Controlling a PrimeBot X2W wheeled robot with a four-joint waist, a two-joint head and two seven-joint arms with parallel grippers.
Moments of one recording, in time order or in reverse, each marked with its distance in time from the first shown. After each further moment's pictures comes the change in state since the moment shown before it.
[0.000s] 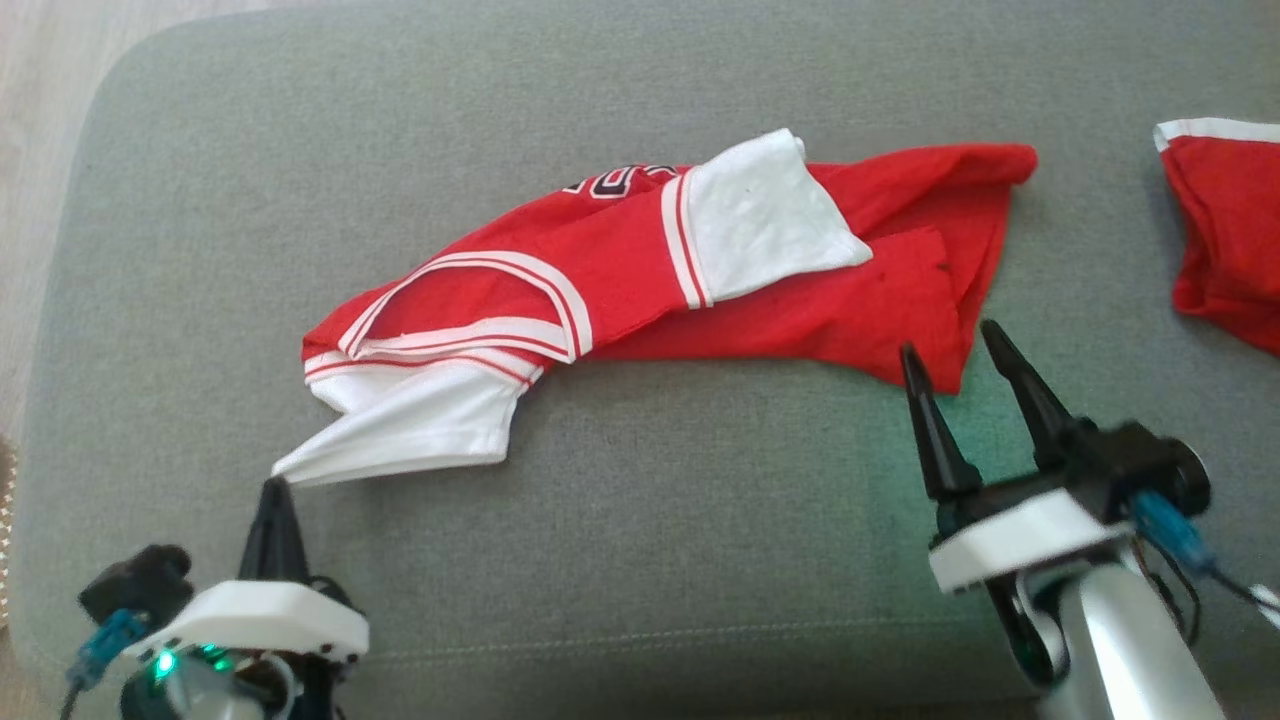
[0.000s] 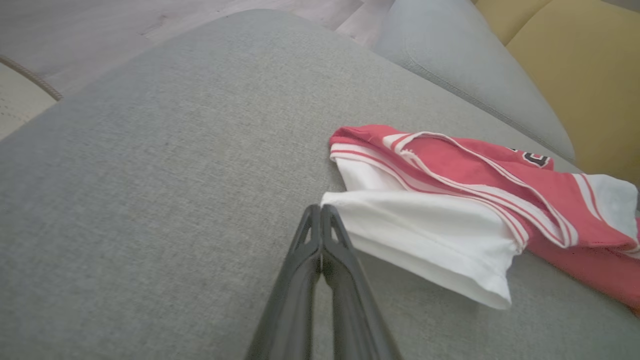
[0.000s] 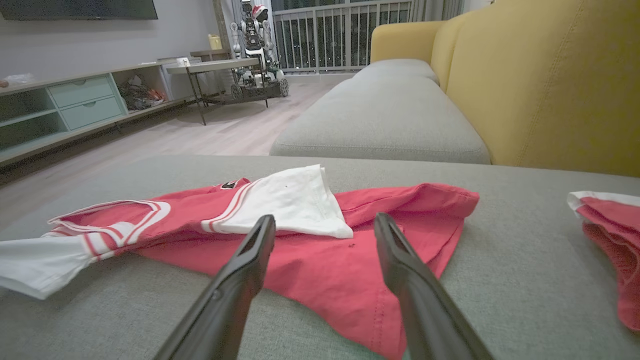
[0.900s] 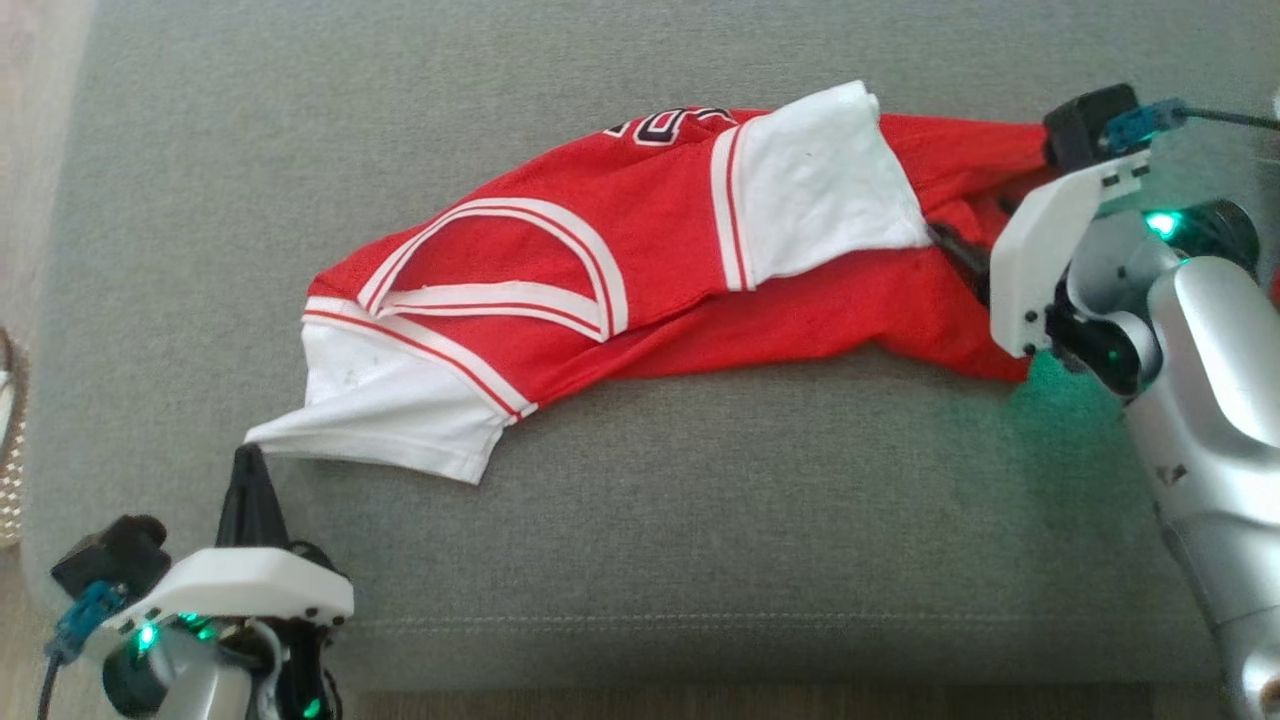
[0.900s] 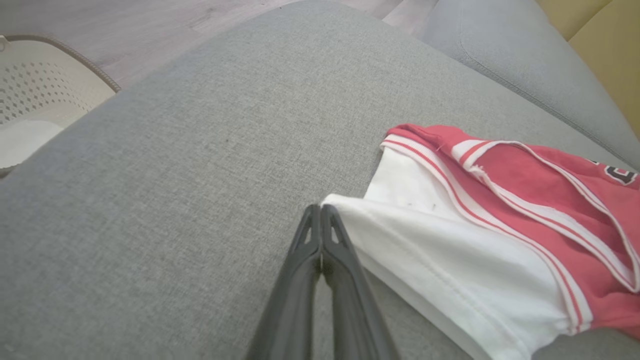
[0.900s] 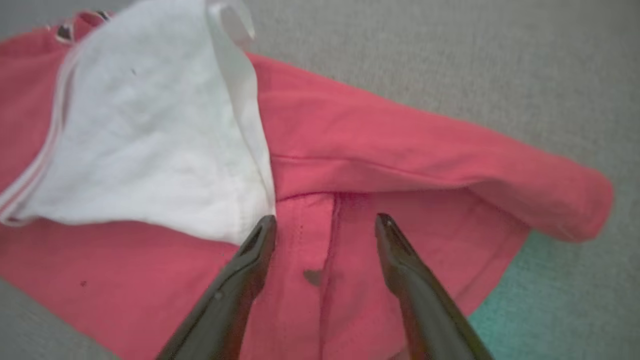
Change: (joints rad) left arm -0.030 0.016 0.027 -0.040 -0.008 0.051 0.012; right arm -0.611 -0.222 0.200 0.425 0.320 0.000 0.756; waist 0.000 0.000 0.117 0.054
